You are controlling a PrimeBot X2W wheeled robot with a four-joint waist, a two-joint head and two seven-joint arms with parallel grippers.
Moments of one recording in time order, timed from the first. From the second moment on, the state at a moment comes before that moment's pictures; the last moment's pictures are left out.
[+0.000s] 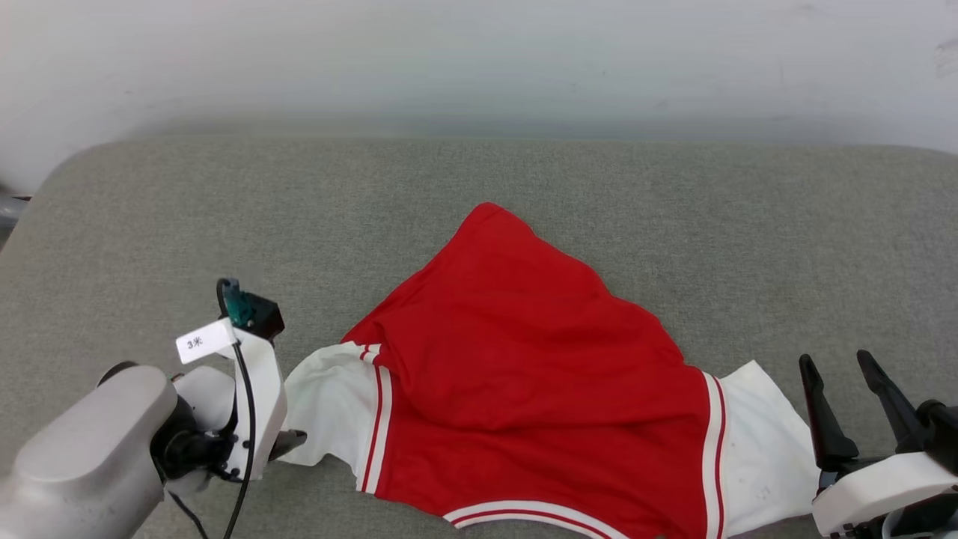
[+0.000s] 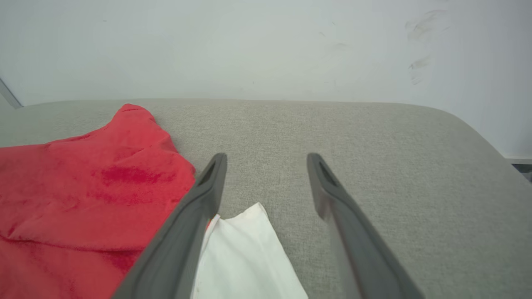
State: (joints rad) left arm -0.70 0.71 -0.98 0.43 -1.05 -0.11 0.72; right arm 0.00 -0.21 -0.05 0.12 0.25 0.13 -0.13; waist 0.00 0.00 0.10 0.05
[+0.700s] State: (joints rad) left arm -0.64 0.66 -1.02 0.58 -1.04 -0.12 0.60; right arm -0.02 -0.24 -0.06 0.11 0.26 0.13 -0.11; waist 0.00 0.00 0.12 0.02
